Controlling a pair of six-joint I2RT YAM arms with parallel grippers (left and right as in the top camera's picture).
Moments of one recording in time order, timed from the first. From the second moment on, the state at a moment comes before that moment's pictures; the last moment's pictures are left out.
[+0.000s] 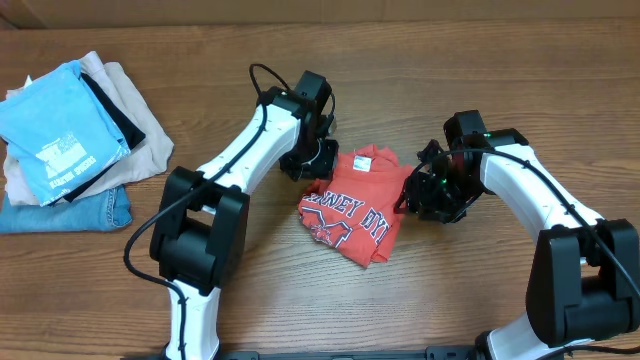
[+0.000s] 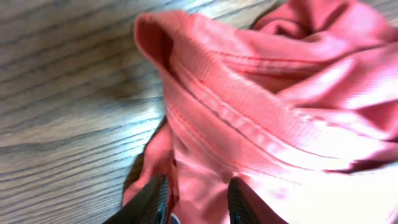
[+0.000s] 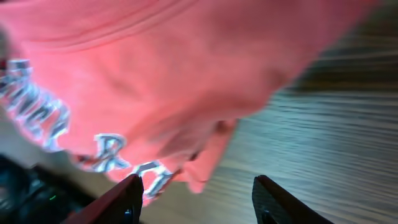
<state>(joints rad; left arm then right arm) -0.44 2.12 1.66 -1.01 0.29 -0.26 0.13 1.74 1.12 -1.00 -0.52 0.16</state>
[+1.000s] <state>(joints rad) -0.52 2.23 1.66 -0.68 0.26 -0.24 0.14 1.74 0.98 -0.85 -0.28 0.24</state>
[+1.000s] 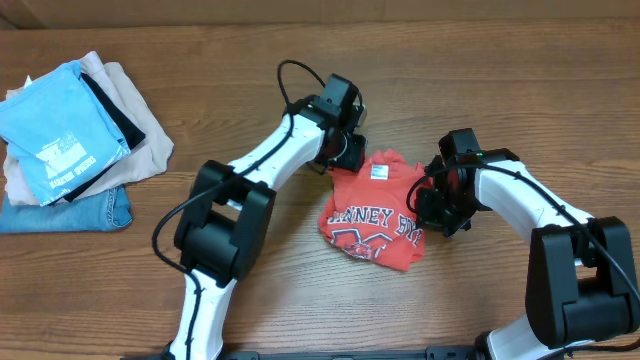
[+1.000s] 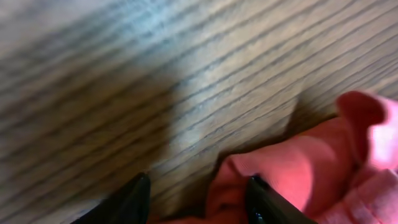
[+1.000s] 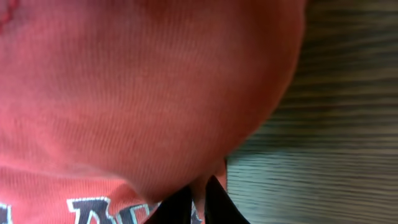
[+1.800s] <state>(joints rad) -0.44 2.21 1.85 -1.35 0.32 -0.09 0.14 1.74 0.98 -0.86 -0.18 0.25</state>
